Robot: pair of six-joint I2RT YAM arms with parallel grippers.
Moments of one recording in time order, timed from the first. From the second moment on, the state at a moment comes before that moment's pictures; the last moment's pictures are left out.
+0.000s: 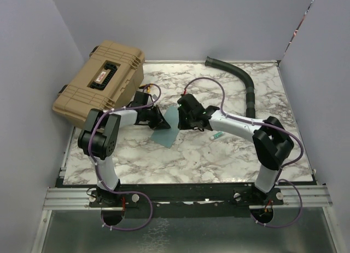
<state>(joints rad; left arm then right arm) -0.29 1.87 0.98 -0.06 0.64 -0.71 0.83 1.82 1.25 -0.35 0.12 0.58</state>
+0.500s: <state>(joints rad) -0.37 1.73 0.85 -0.10 0.62 -0.72 0.74 1.94 1.39 -0.33 -0.01 0.59</state>
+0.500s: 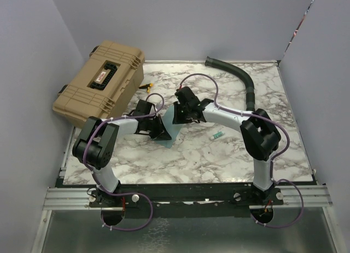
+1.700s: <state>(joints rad) -0.30 1.80 0.79 -0.05 0.72 -0.75 0.86 2.19 1.65 -0.47 0.21 0.31</state>
